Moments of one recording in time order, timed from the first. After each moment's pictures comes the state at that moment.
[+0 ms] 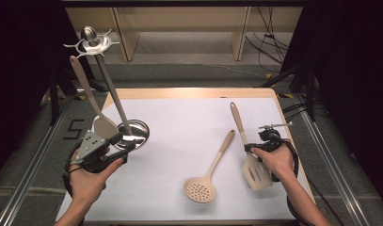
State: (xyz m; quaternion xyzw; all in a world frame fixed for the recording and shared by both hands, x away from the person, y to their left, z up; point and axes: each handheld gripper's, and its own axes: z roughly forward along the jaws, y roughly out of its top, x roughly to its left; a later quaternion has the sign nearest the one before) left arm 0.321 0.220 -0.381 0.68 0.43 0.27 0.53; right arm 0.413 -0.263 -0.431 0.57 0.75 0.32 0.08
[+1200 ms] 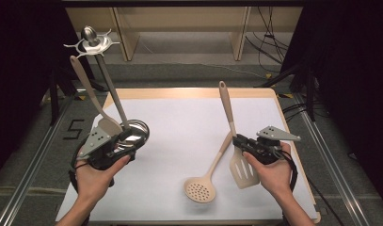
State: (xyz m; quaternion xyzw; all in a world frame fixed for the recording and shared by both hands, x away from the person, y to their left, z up) left arm 0.326 0.194 -0.362 0.67 0.40 0.24 0.57; right arm 0.349 -0.219 -0.380 0.44 0.72 0.50 0.18
